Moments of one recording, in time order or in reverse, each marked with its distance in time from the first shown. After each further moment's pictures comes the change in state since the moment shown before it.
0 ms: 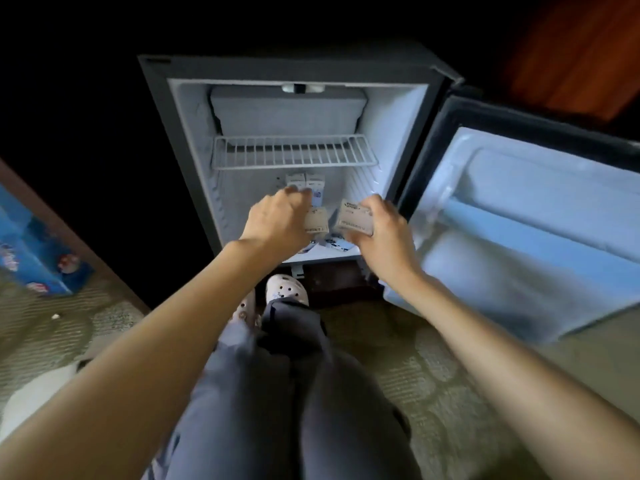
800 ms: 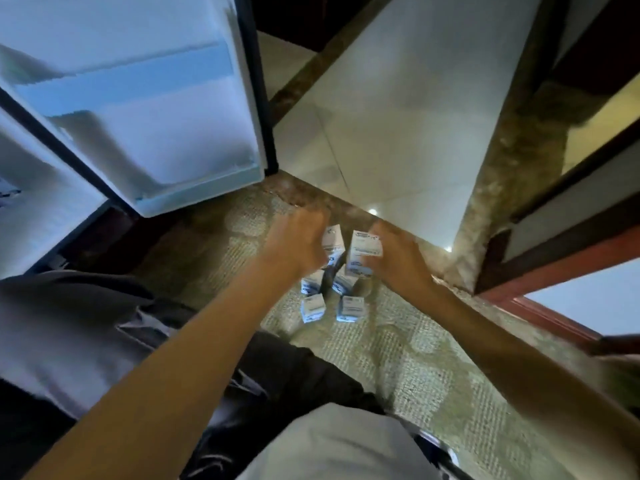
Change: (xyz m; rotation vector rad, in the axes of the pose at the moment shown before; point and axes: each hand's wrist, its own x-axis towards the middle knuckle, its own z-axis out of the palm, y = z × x) left_hand -0.237 0.312 0.145 0.203 -0.463 0.816; right_hand -0.438 0.142 -0.148 -0.043 0.115 0.997
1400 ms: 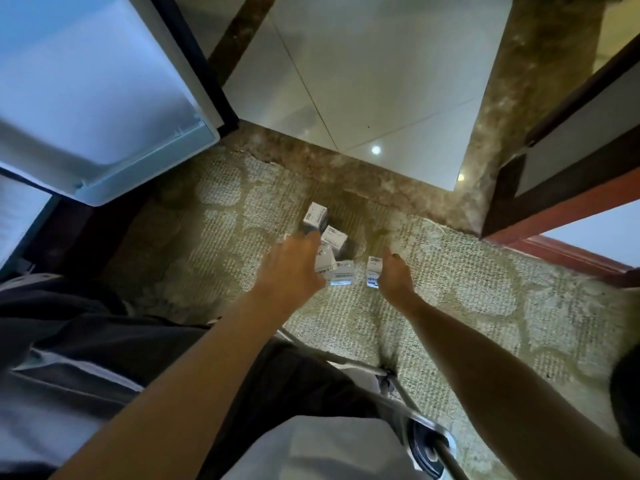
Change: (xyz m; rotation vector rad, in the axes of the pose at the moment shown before) left_hand 0.011 0.032 0.081 -0.066 -0.239 -0.018; right_hand 0.000 0.142 0.131 -0.018 -0.209 0.452
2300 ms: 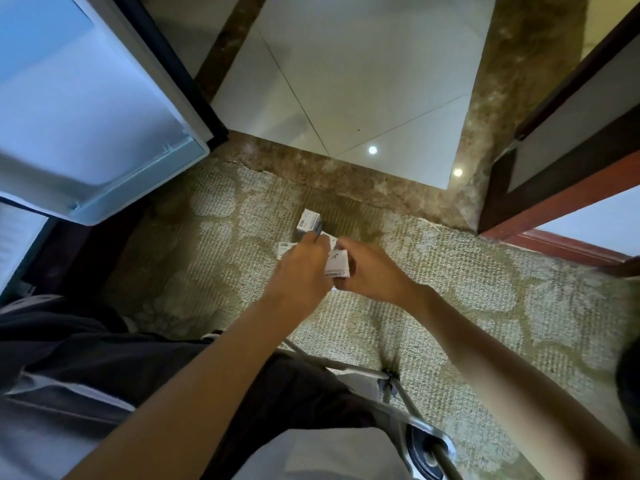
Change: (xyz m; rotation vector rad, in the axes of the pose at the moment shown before) left_hand 0.014 0.020 0.010 -0.031 0.046 0.086; right_hand -0.044 -0.047 -0.069 0.249 -0.129 -0.591
